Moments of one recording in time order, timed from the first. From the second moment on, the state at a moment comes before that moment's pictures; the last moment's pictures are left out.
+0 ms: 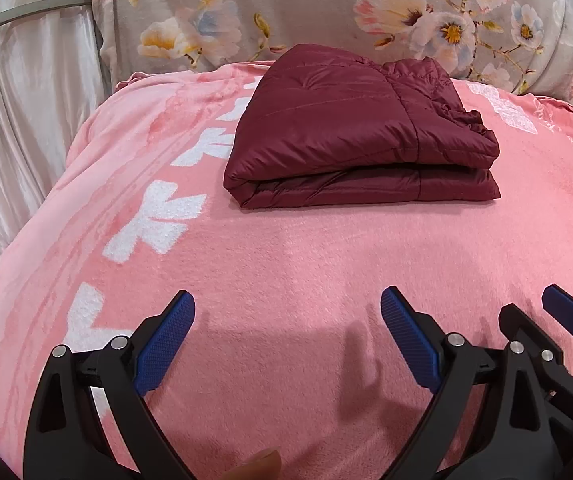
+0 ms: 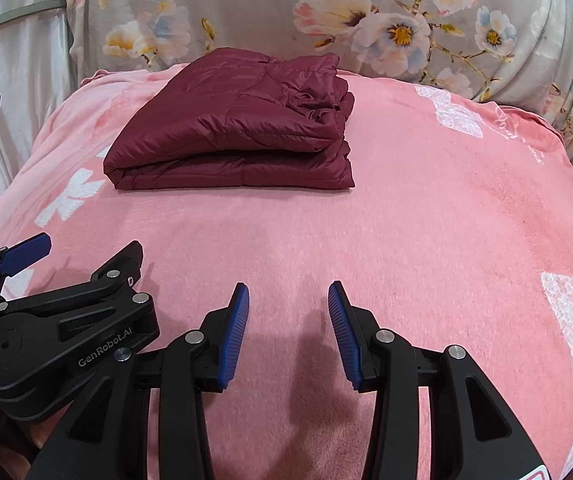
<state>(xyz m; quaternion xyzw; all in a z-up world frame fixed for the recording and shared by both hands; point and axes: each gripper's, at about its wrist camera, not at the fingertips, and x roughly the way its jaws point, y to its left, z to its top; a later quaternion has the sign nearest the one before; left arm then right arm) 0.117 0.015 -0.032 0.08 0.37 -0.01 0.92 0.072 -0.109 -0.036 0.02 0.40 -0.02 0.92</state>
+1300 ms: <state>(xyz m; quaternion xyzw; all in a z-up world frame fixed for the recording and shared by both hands) 0.117 0.015 -0.032 0.08 0.37 -0.01 0.93 0.072 -0.110 -0.036 0.01 0.40 -0.02 0.92</state>
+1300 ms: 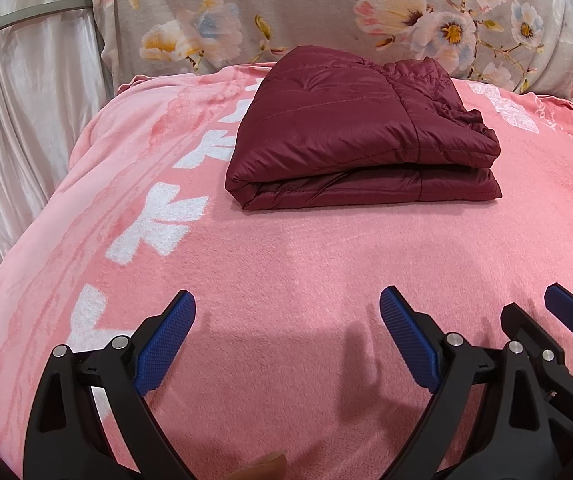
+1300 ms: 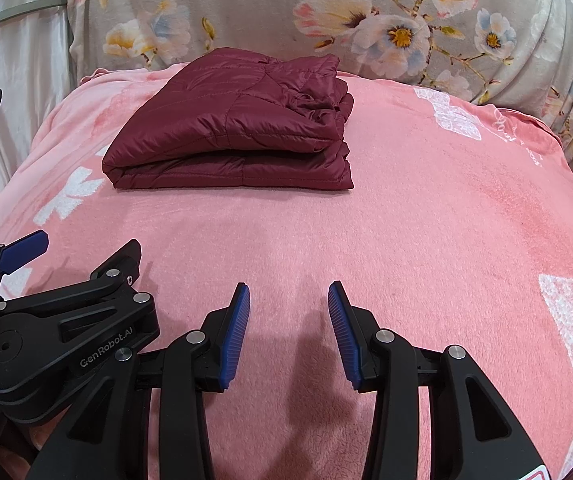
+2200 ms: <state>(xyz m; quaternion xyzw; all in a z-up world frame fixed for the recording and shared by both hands) 0.117 0.015 -0.032 0.08 0.37 -0.01 0.93 0.072 -0.110 -0.036 0.01 0.40 -0.02 0.92</state>
